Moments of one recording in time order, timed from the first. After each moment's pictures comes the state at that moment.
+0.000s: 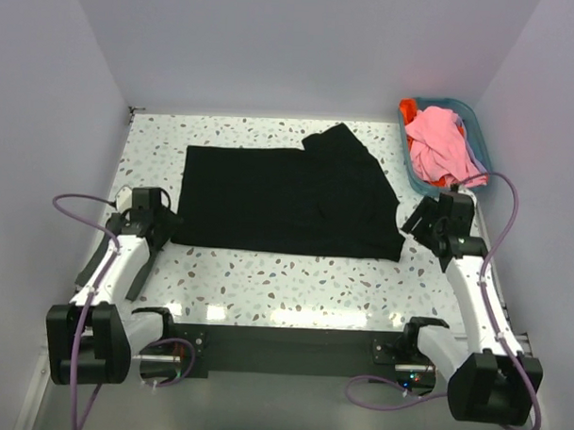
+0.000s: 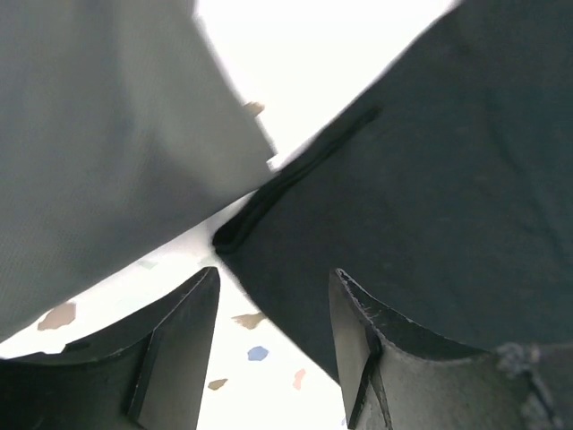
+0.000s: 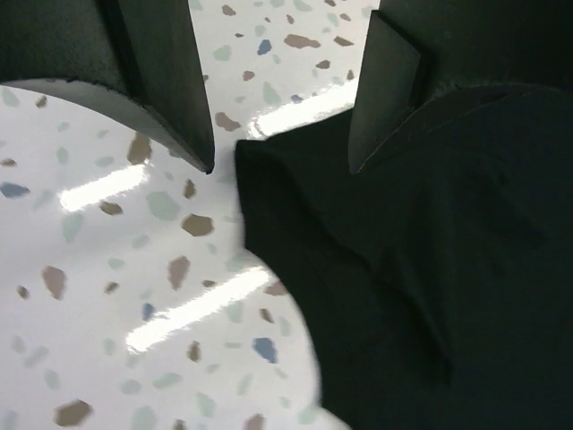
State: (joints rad) left arm 0.06 1.12 0.61 -0.43 -0.24 -0.89; right arm -0.06 0.95 0.71 -0.56 0.10 0.50
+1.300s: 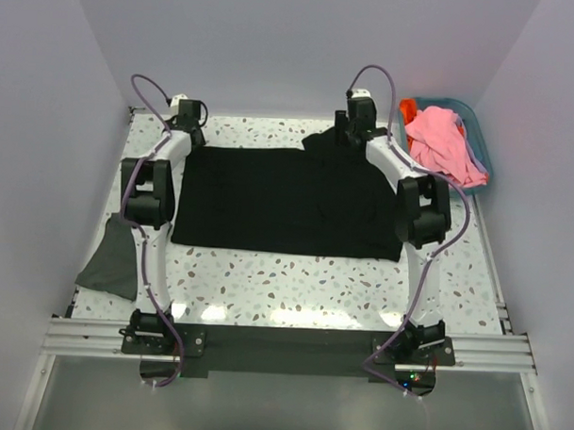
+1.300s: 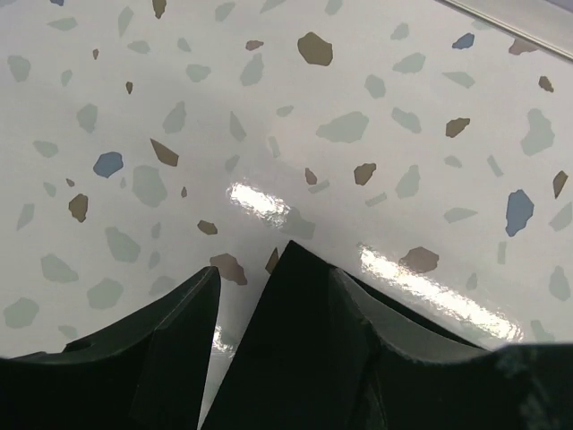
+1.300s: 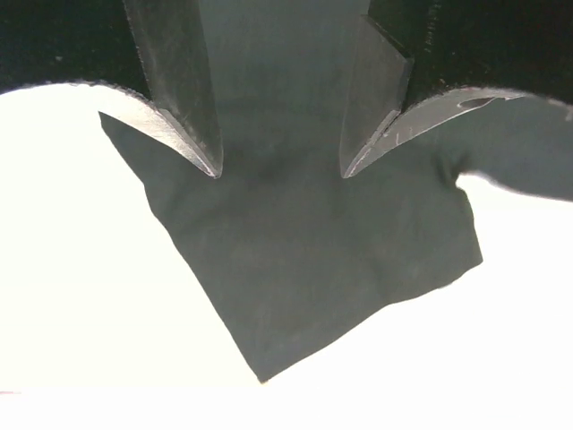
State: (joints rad) left arm -0.03 2.36 1.89 -0.29 -0.44 -0.34; right arm 0.28 2.26 1.89 -0.26 0.20 0.16
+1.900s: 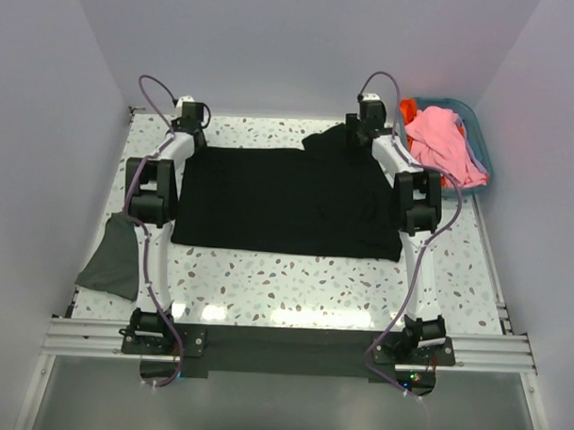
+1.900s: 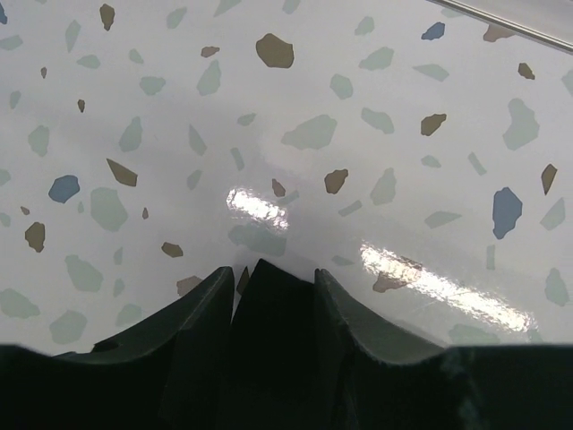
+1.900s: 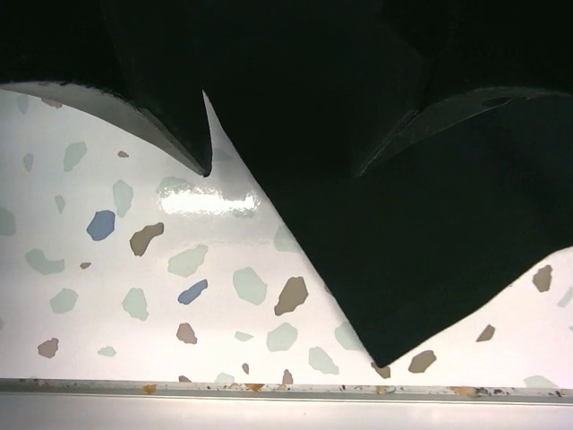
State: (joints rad) left arm -0.03 2.43 1.92 -0.25 -0.42 -0.27; right arm 0.19 2.53 2.17 -0.29 0.18 0.09
